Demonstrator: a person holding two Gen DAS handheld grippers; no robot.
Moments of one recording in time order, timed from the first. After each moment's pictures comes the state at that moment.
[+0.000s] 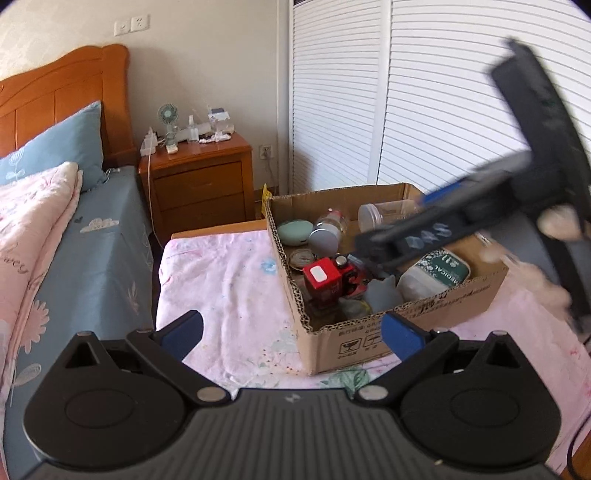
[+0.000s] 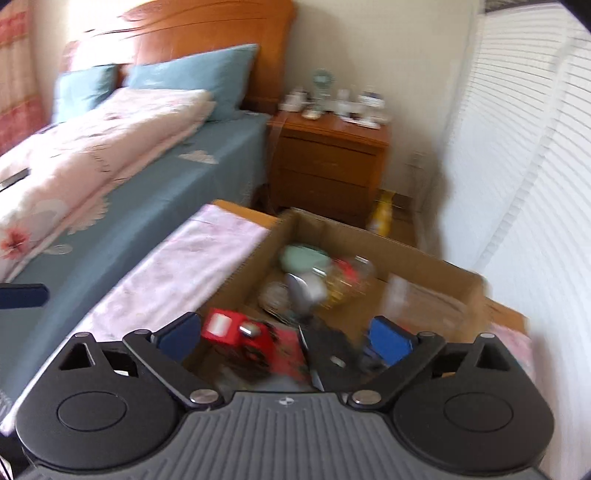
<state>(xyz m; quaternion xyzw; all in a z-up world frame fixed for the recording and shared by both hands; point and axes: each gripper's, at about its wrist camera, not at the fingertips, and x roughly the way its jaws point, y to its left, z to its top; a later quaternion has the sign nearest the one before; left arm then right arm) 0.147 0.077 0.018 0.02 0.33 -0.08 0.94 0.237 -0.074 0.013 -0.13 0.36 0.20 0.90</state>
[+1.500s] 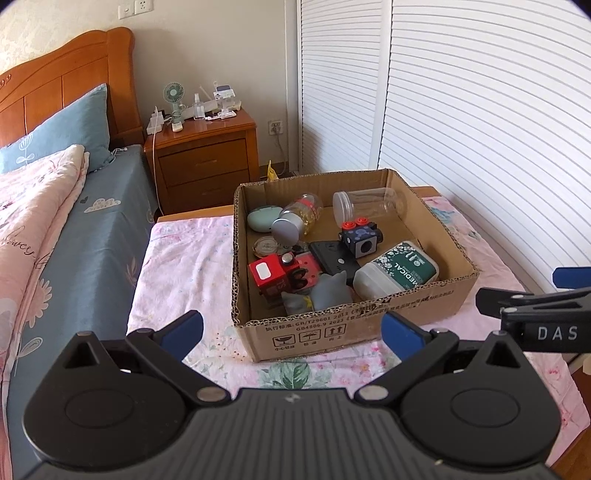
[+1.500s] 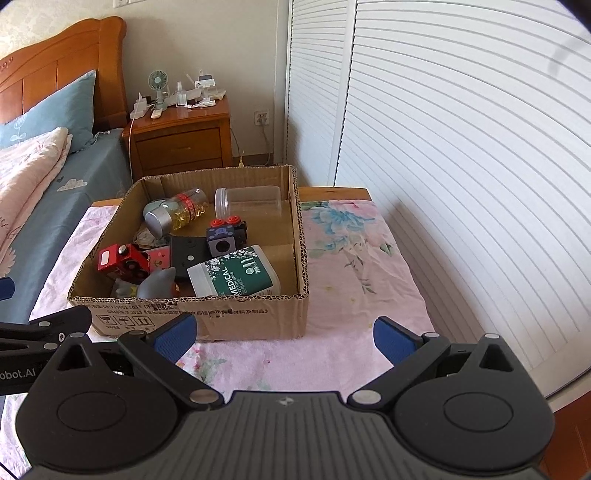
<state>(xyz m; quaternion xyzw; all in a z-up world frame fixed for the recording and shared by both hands) 0.145 0.011 0.034 0.03 0.37 -0.04 0.93 0.141 -0.176 0.022 -0.02 0.39 0.01 0.92</state>
